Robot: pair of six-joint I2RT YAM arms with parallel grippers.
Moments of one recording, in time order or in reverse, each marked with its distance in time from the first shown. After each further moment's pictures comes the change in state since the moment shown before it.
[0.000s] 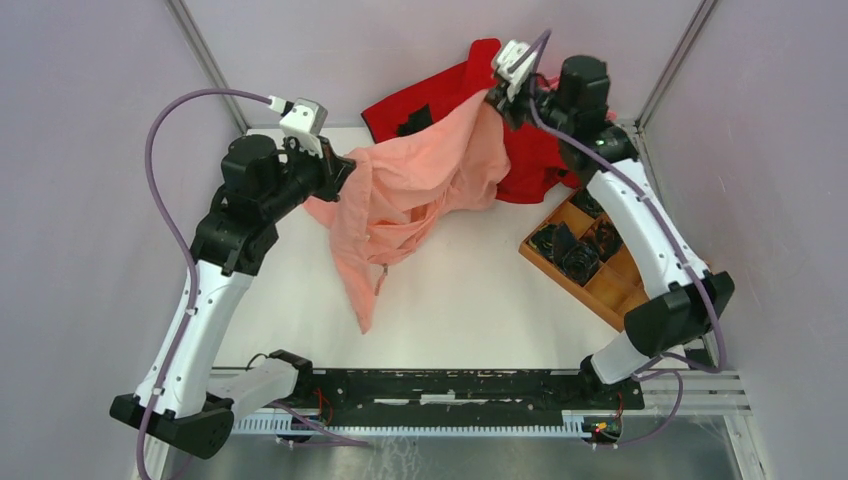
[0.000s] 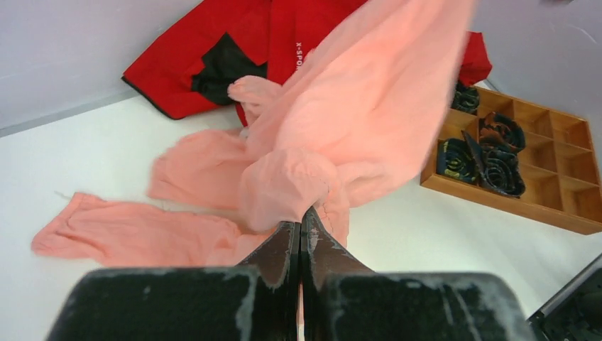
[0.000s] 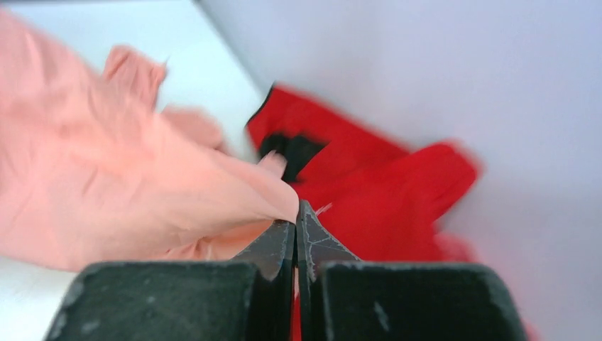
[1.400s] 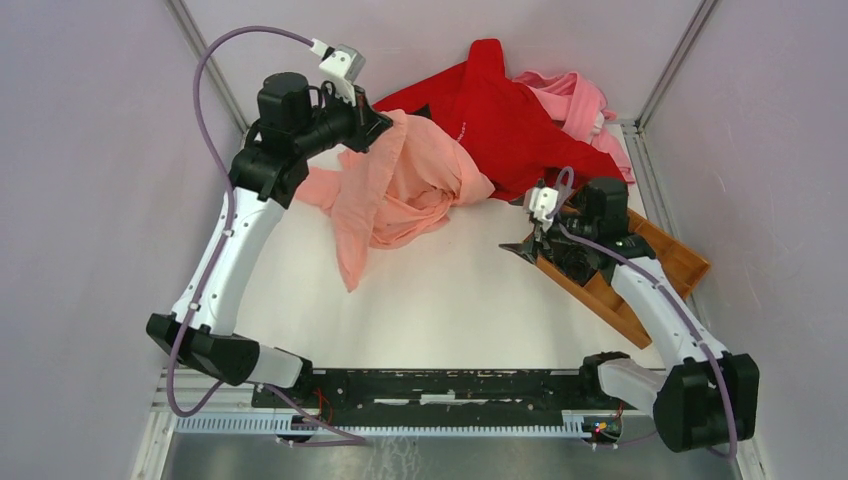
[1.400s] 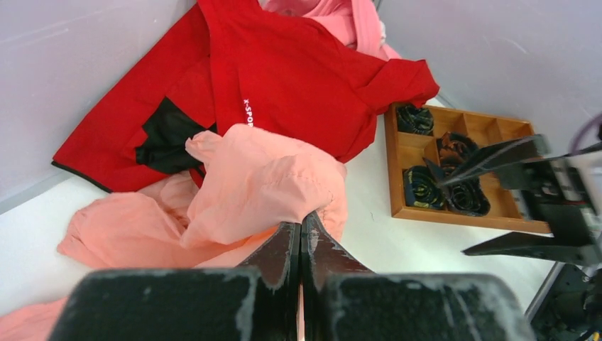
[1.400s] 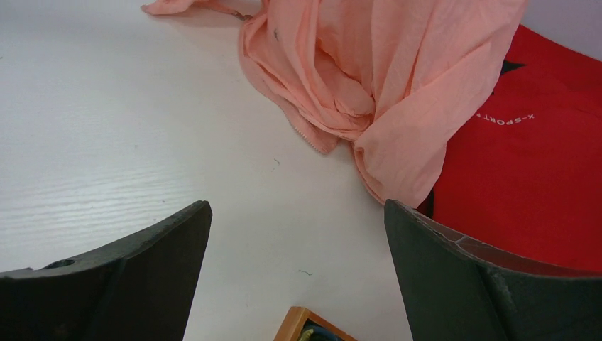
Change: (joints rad) left arm 0.000 0.373 0.307 0.064 0.190 0.017; right arm -0.212 -0.513 -0.846 0.024 -0.526 -0.351
